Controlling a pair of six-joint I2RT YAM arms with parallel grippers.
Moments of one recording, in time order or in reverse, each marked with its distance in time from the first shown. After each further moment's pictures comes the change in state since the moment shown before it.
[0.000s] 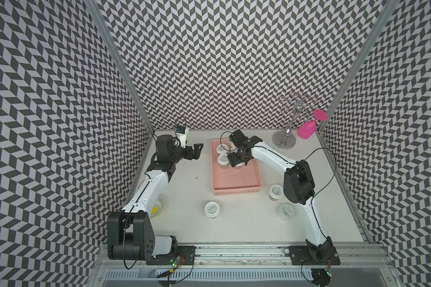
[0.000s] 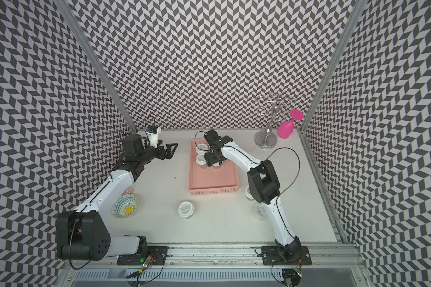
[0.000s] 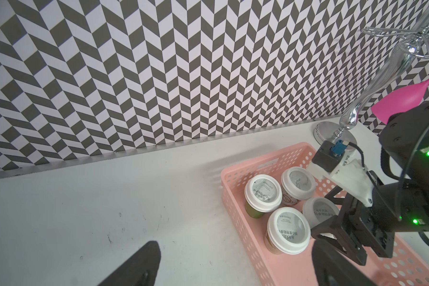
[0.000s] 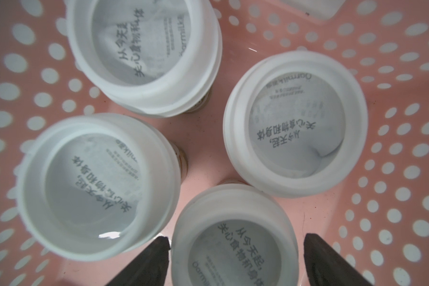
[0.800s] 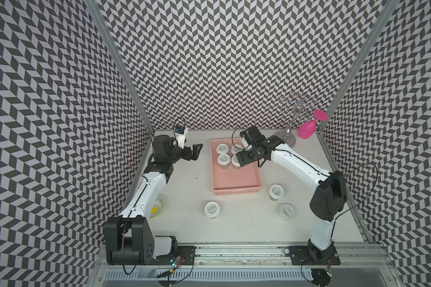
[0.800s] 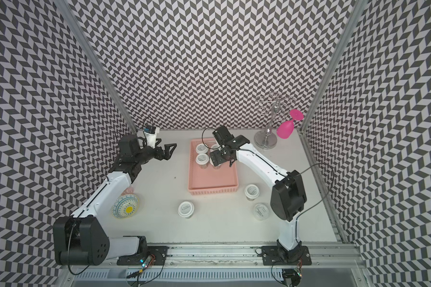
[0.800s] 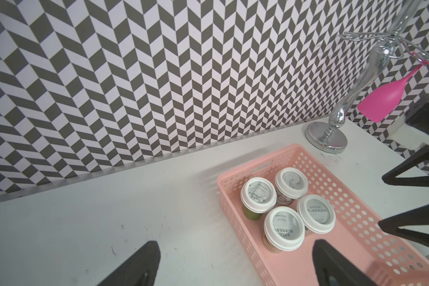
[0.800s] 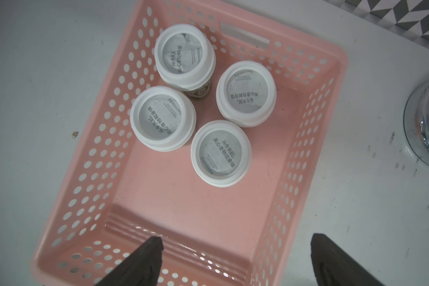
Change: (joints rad) left arm 0.022 -0.043 -0.006 -0.011 0.079 0.074; right arm 0.001 -0.423 -0.328 0.028 0.026 -0.002
